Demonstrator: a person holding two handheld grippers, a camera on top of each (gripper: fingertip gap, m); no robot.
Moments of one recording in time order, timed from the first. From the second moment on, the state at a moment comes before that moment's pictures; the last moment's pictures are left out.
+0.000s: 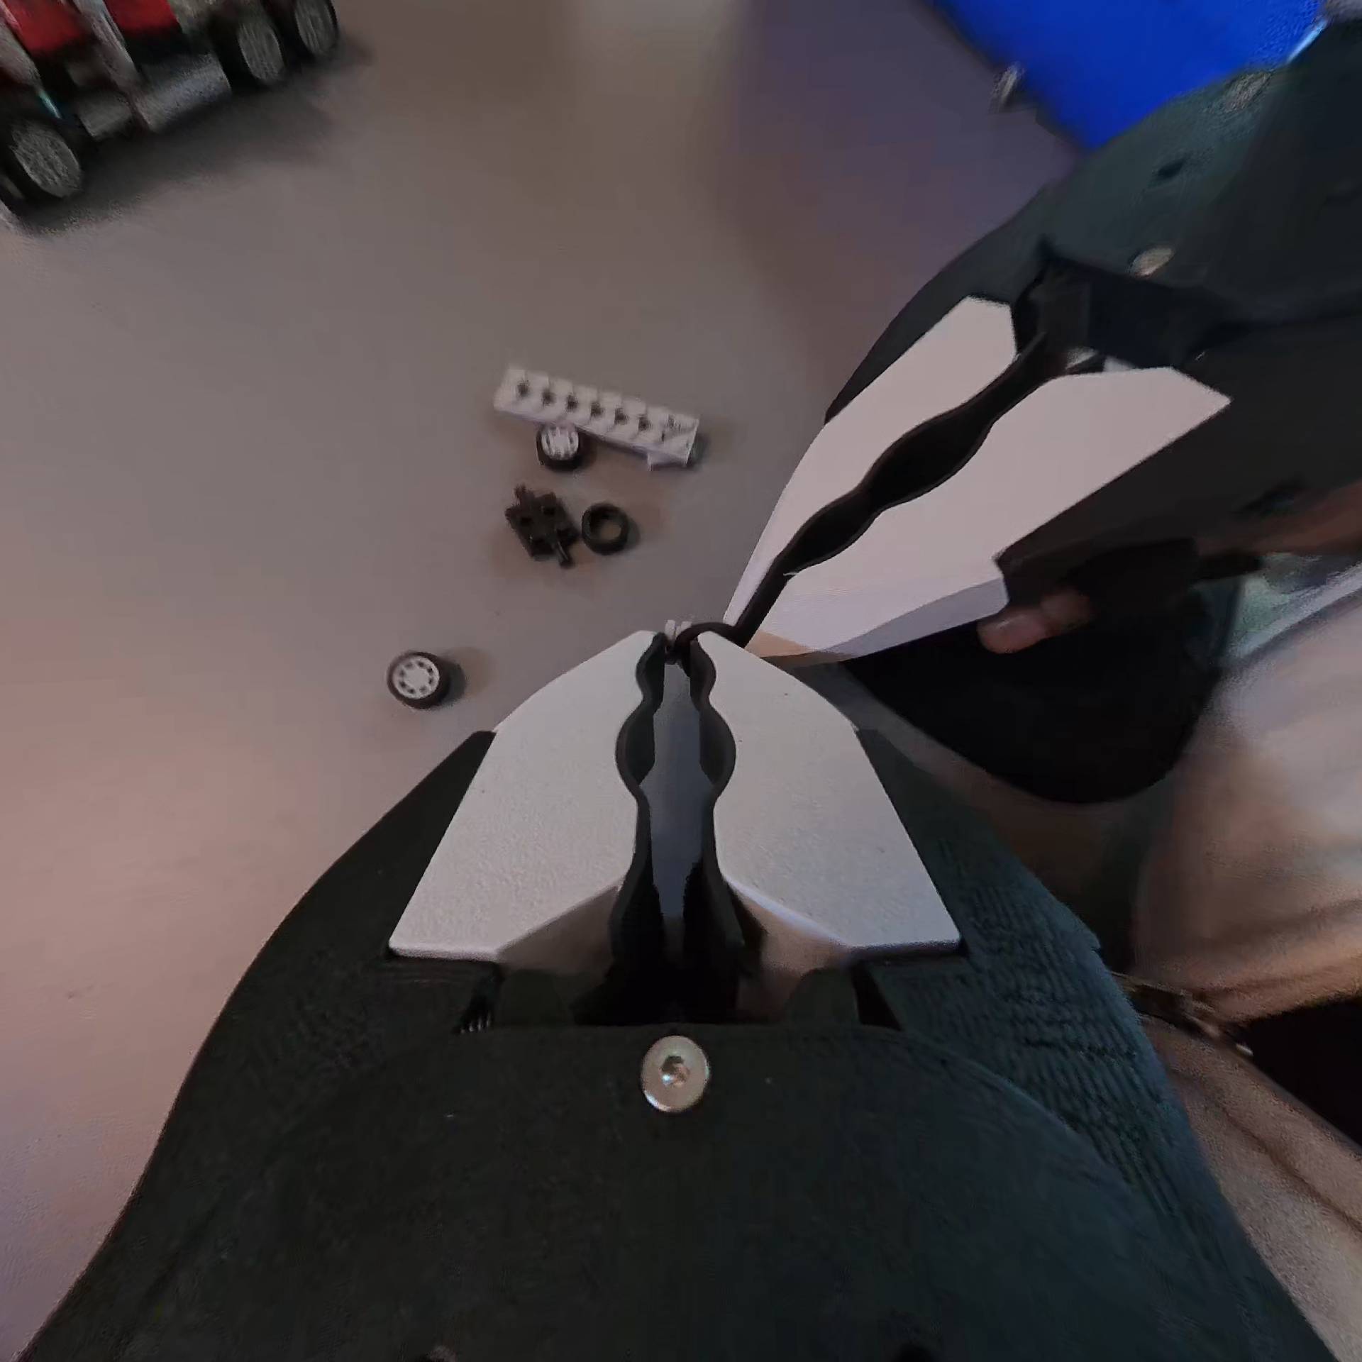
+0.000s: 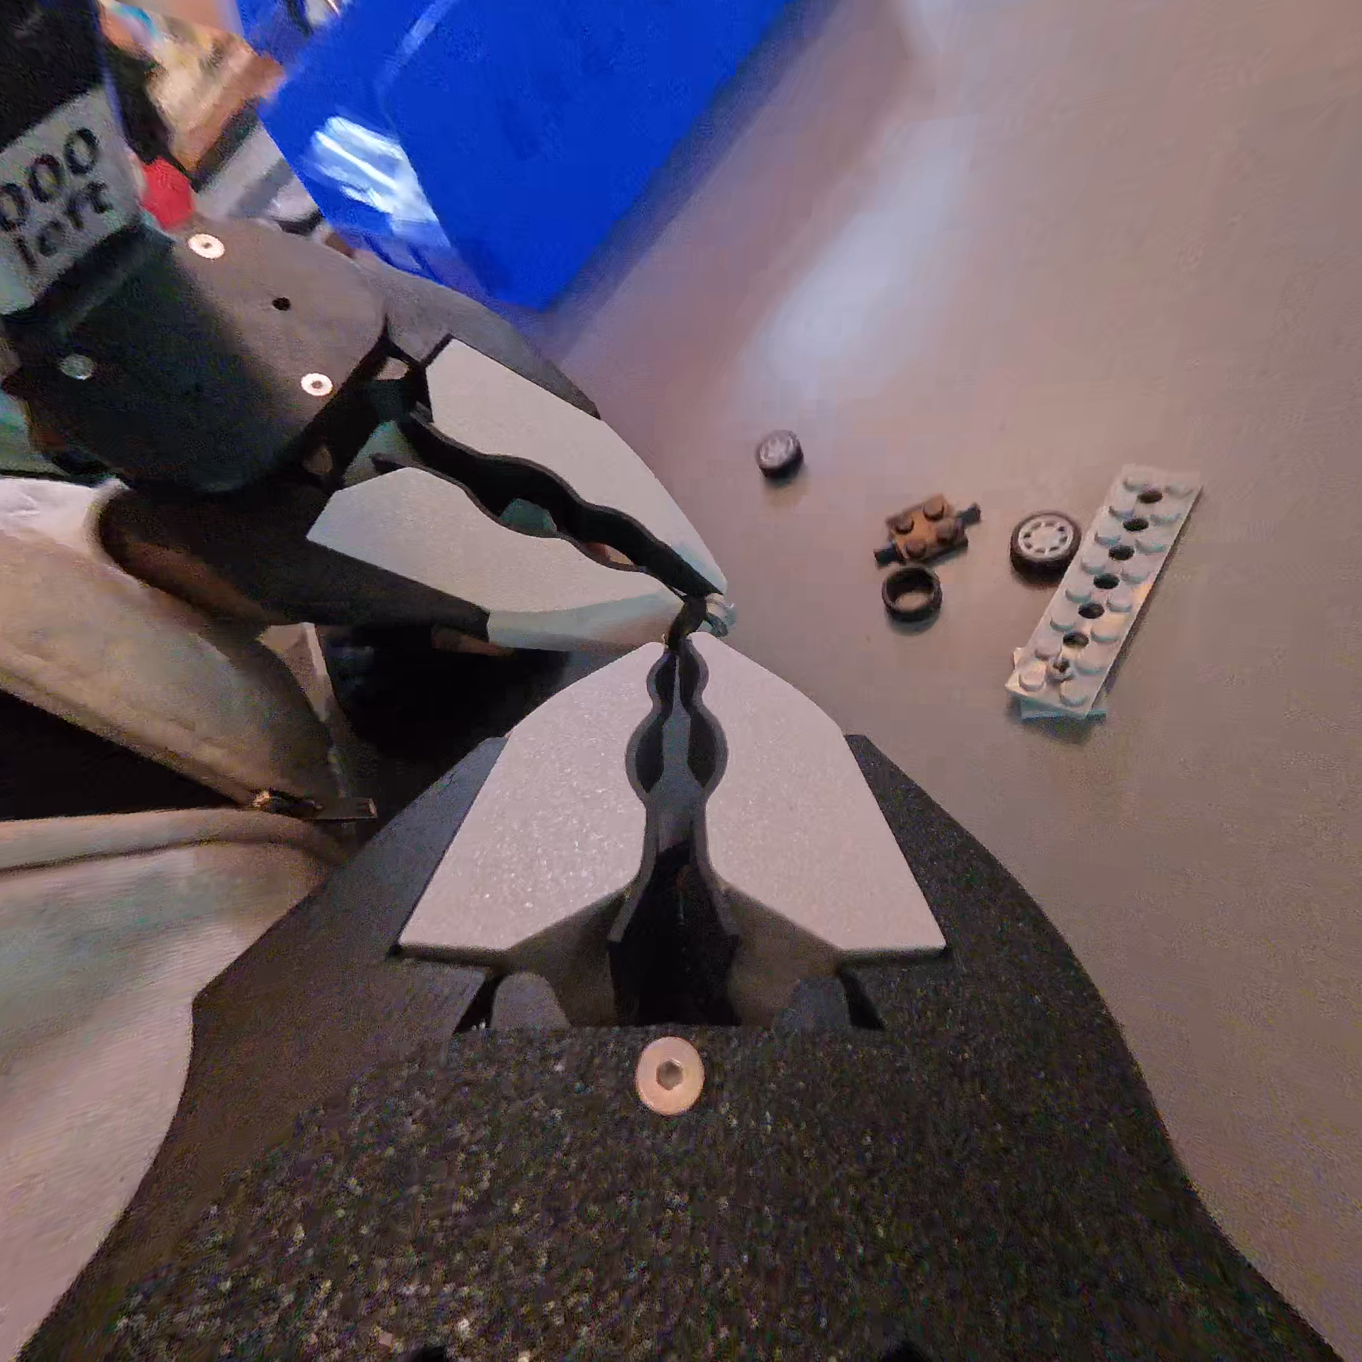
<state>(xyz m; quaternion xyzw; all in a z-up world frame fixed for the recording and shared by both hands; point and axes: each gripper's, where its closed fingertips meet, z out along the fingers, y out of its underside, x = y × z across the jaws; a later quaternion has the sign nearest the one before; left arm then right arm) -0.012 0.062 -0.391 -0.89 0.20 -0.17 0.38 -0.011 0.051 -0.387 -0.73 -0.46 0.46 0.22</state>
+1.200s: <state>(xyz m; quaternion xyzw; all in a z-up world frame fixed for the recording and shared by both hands) -0.021 0.066 -0.390 -0.80 0.38 0.01 0.46 -0.019 0.051 -0.397 -0.75 -0.45 0.46 0.17</state>
